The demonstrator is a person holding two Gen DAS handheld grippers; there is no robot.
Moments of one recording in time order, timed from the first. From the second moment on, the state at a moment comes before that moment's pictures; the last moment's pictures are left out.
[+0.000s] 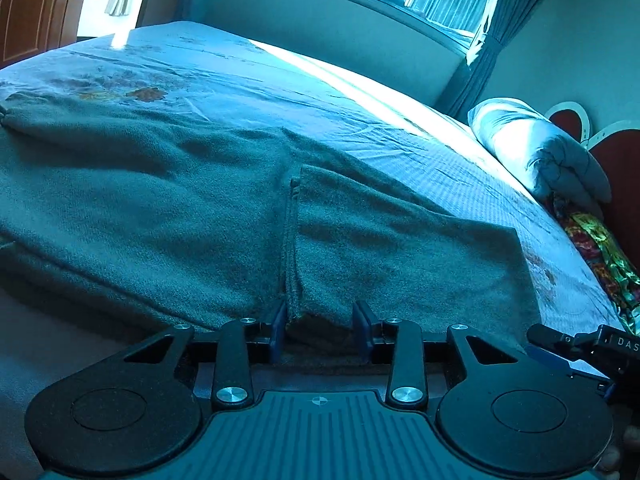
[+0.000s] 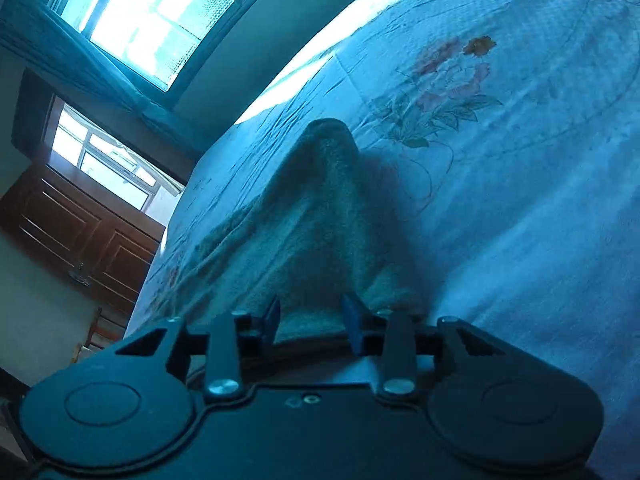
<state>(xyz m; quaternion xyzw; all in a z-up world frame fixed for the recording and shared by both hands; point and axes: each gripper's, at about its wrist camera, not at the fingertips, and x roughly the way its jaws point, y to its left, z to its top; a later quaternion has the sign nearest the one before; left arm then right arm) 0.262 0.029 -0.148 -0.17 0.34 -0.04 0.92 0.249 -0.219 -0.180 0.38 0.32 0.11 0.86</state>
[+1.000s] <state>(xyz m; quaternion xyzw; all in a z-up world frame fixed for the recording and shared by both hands) 0.247 0.337 -0.216 -0.49 0.20 0.03 0.85 0.240 -0.208 -0.143 0.27 0.23 0.07 0.93</state>
